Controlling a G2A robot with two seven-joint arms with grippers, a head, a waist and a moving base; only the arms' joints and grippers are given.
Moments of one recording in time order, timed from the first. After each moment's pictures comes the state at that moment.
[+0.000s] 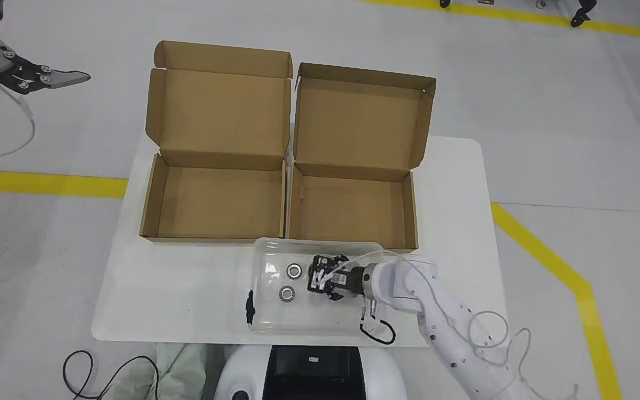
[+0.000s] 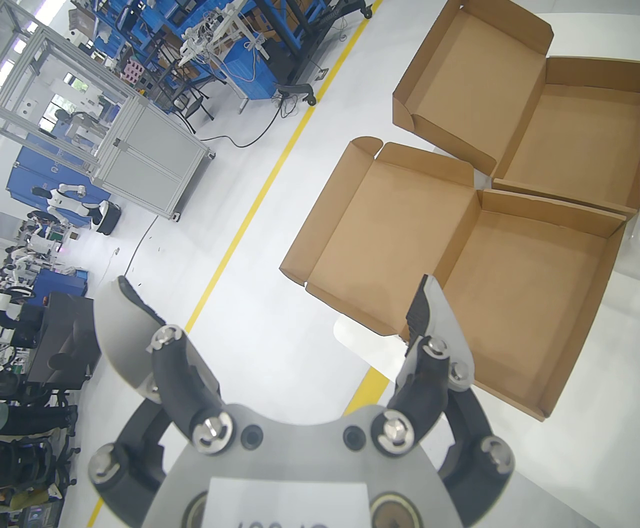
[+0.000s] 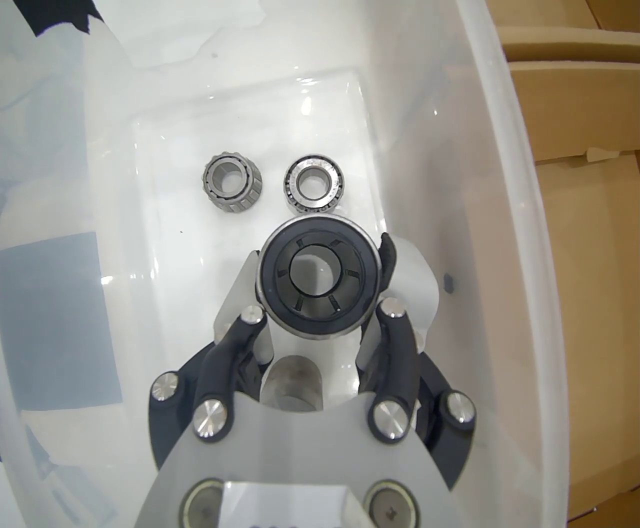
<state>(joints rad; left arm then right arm) 0.47 -0.15 -1.01 -1.52 0.83 -0.88 -0.12 -1.27 -1.28 0.93 -1.61 -1.43 -0.80 0.53</state>
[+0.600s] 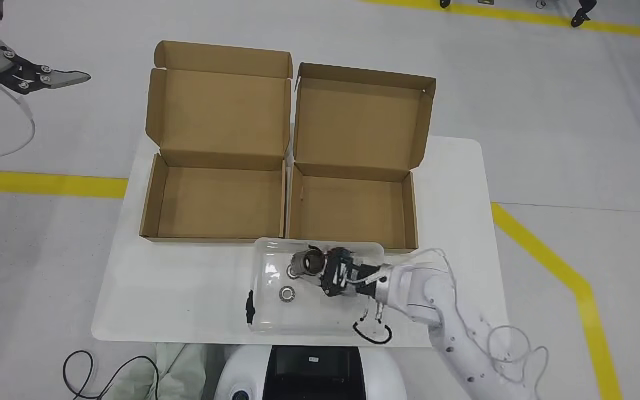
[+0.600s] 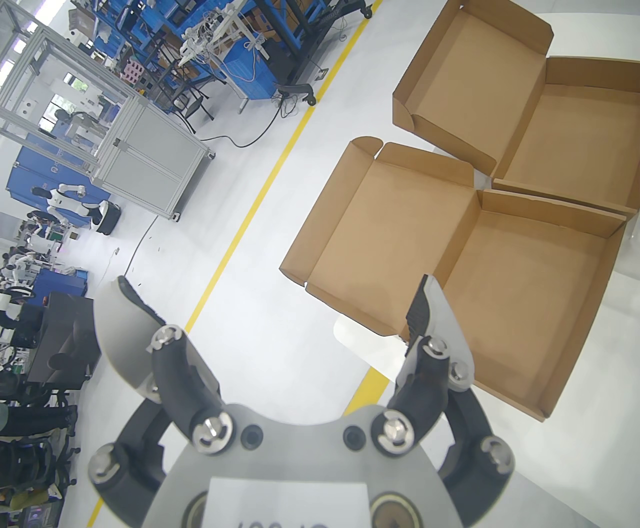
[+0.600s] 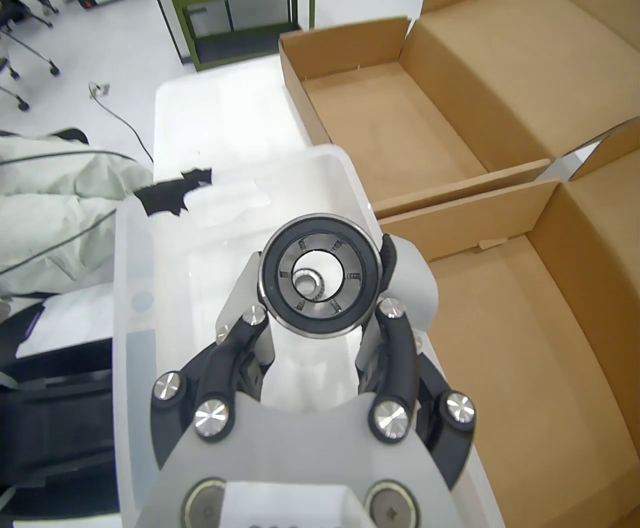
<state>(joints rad) 0.47 -0.15 -1.01 -1.52 0.83 -0.88 -0.12 -1.36 -1.25 1.02 -1.70 -1.35 -0.80 0.17</state>
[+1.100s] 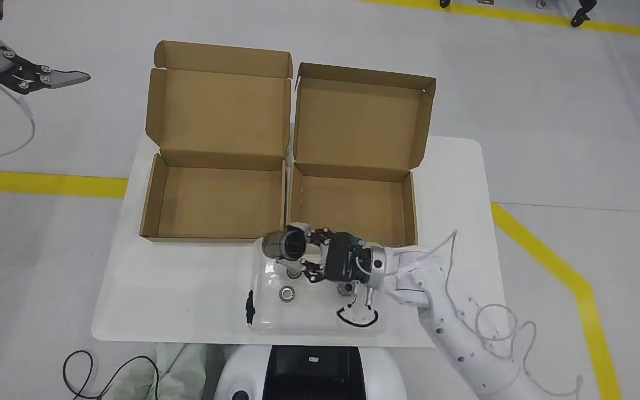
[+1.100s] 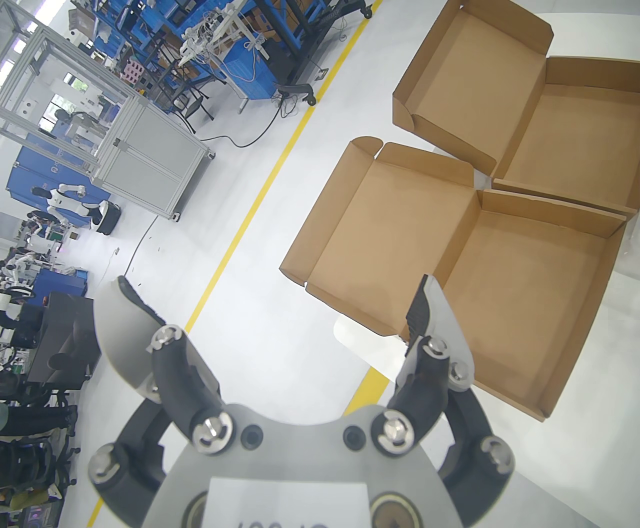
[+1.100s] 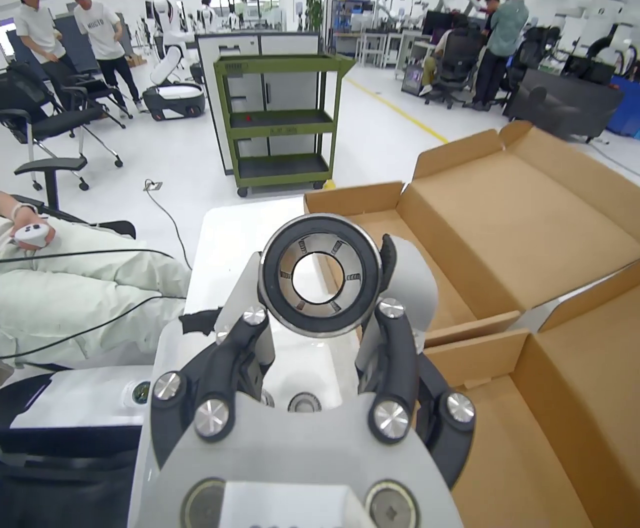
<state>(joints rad) 0.47 -0.15 -1.01 -1.52 0.83 -0.88 -0.12 -1.21 -1.28 0.93 -1.66 -1.33 -0.80 -0.15</state>
